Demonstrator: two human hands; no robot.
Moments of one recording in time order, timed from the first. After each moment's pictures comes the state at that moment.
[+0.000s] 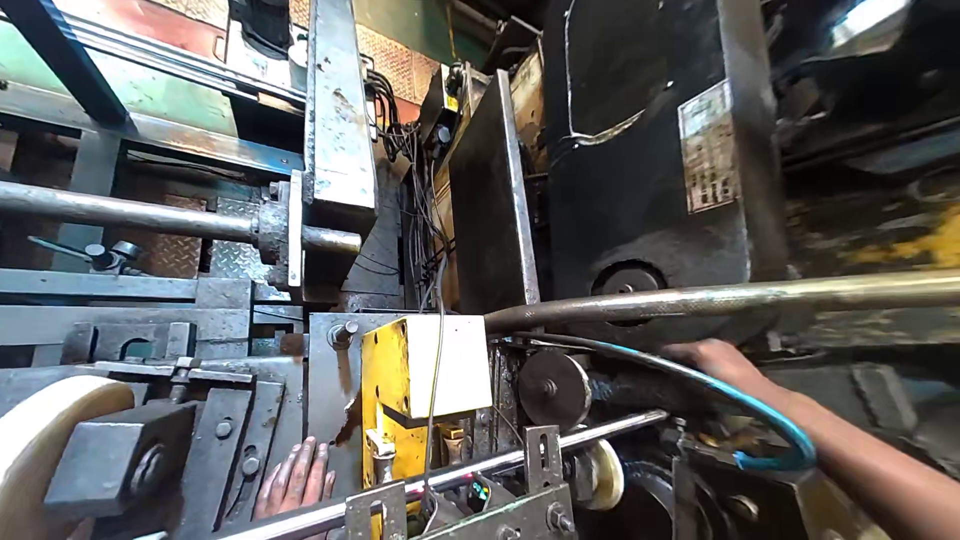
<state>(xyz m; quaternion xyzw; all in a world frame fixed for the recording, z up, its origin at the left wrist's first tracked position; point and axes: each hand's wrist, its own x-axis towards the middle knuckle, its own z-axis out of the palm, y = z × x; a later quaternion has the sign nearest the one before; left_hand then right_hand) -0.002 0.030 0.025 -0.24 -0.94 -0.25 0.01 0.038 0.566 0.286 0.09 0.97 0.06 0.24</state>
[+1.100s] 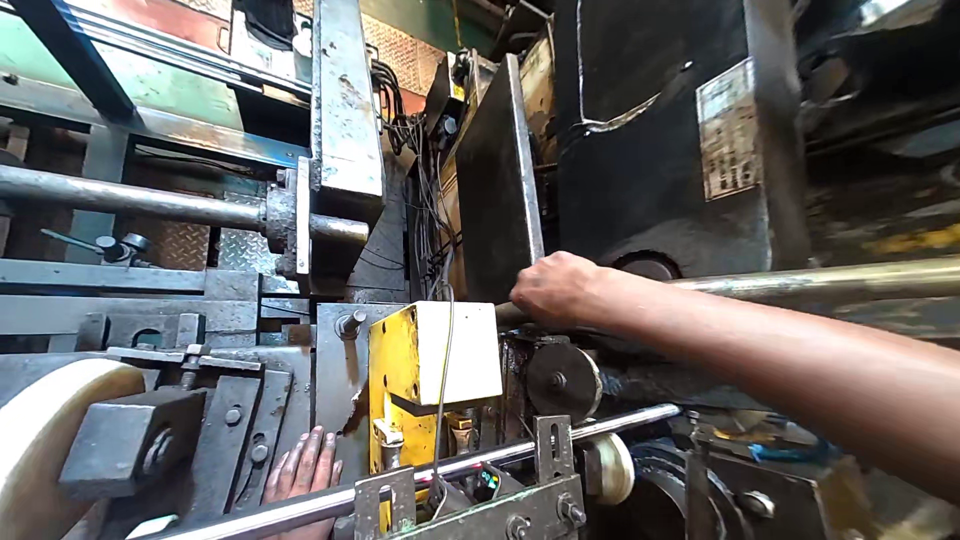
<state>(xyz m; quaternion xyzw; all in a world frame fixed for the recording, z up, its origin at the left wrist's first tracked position) 0.000 0.028 0.017 -0.24 -0.95 -0.22 0.02 -0.172 0.342 0.263 -0.05 0.81 0.27 0.52</state>
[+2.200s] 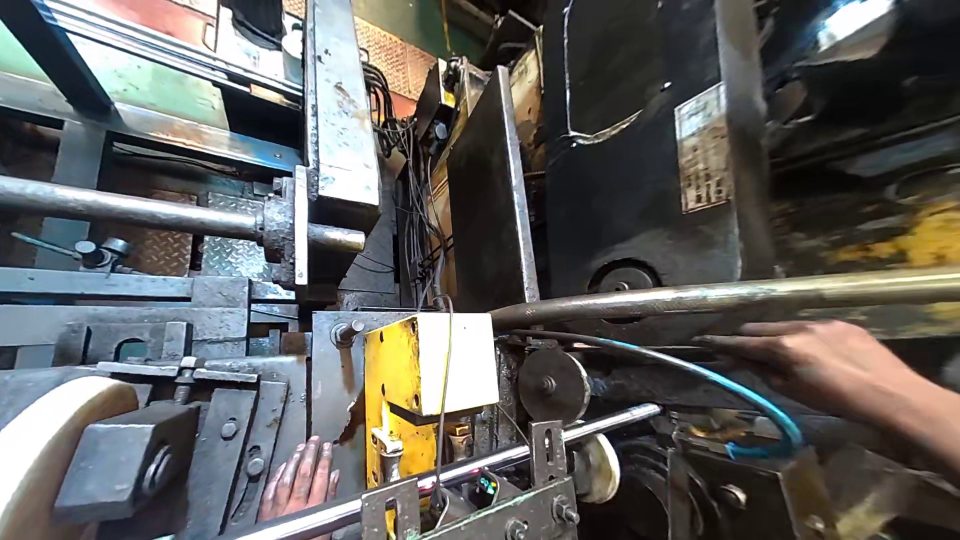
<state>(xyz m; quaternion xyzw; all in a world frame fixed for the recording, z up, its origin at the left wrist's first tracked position) -0.004 0.029 0.022 -0.25 -0.94 -0.24 0.02 0.016 0.518 0.374 -0.02 0.95 0.21 0.22</state>
